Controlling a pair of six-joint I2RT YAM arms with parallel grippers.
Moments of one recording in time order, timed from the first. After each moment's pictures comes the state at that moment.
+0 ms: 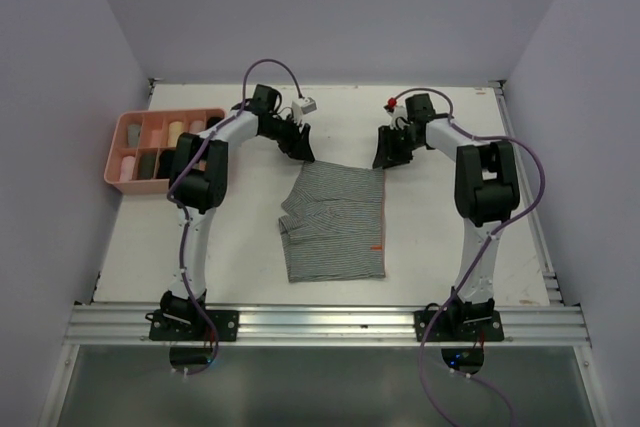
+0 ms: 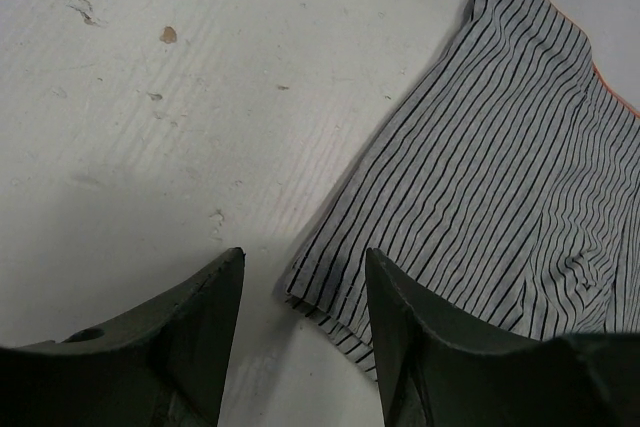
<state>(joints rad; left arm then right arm) -0.27 2.38 1.86 -0.54 0.85 0.37 0.16 2.12 1.53 -0.53 -0.43 0.09</state>
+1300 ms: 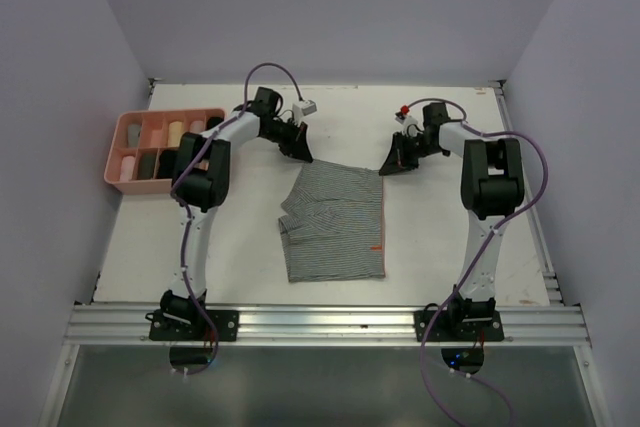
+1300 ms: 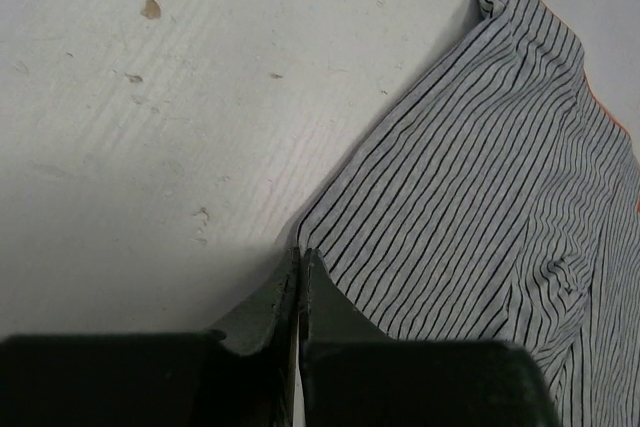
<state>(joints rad) -0.27 2.40 1.85 -0.56 0.88 0.33 0.05 2.19 1.50 -0.56 -0.75 0.02</state>
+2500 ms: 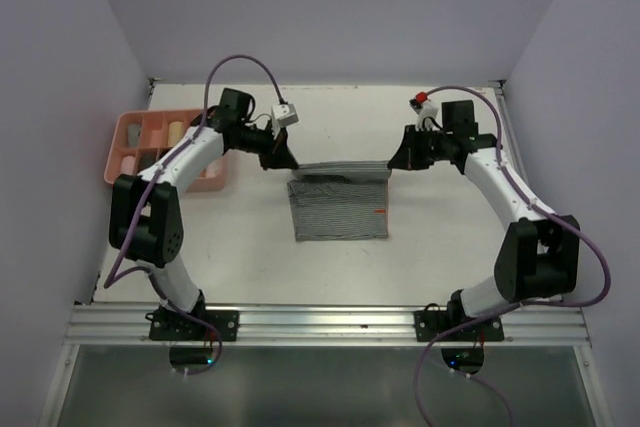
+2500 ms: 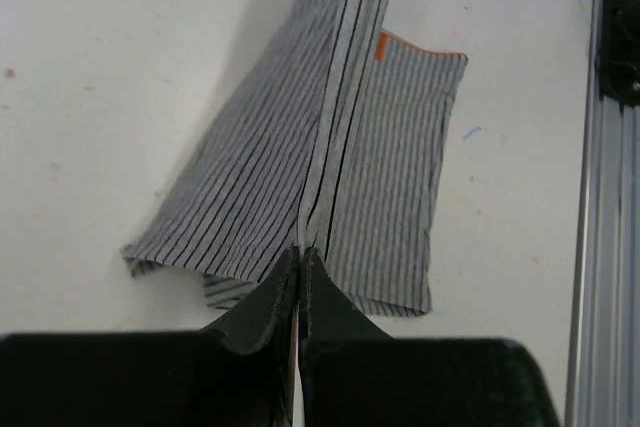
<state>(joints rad) -0.26 1.79 1.43 -0.60 0.96 0.55 0.12 1.55 1.22 -0.52 -0.59 0.09</state>
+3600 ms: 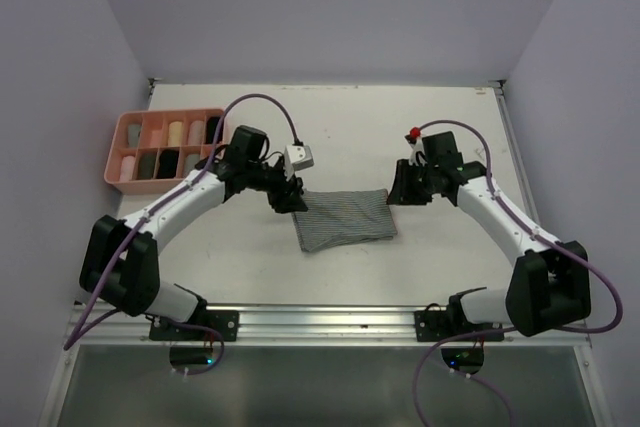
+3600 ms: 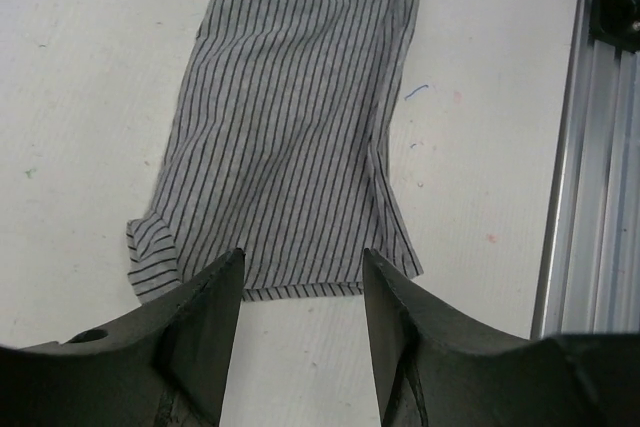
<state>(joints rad) -0.45 1.43 0.98 -0.42 0.78 0.46 0.27 1.33 0.95 -0.60 -0.29 0.30</state>
